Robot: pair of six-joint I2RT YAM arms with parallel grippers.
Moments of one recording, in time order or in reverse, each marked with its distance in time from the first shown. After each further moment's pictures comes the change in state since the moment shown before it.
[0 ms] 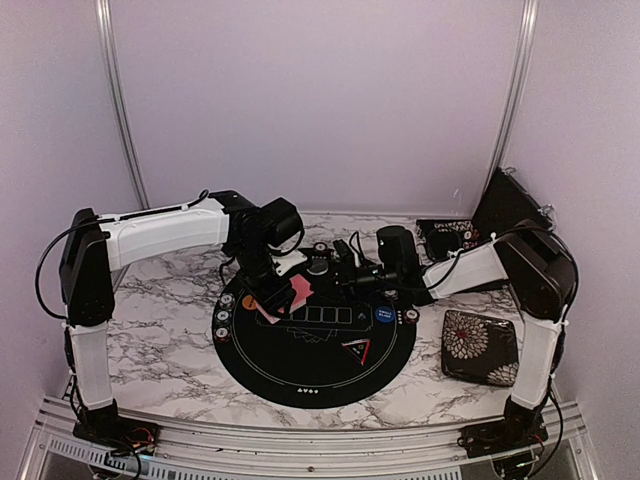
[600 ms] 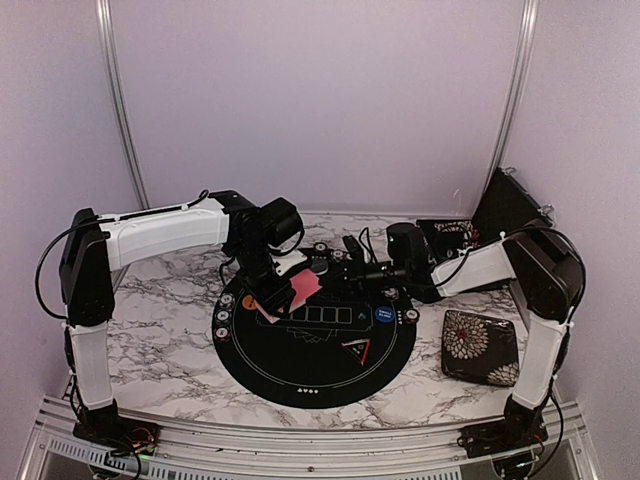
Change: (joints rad) left arm 0.000 0.000 0.000 0.001 -0.010 0.000; right arm -0.042 -0.040 -0.031 0.001 -0.008 0.000
